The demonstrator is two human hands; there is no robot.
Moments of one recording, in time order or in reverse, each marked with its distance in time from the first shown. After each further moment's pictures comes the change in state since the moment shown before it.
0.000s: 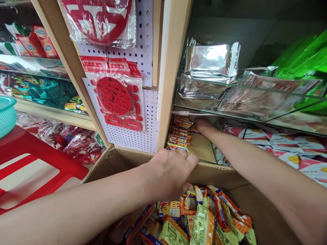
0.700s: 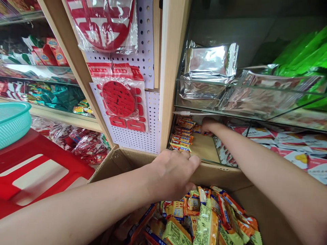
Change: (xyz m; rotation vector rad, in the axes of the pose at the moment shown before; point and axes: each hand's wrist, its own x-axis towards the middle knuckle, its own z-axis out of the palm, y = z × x) left_hand -0.001 0.003 0.003 0.030 0.015 0.000; right_hand 0.004 0.012 -0.005 0.240 -0.113 0.009
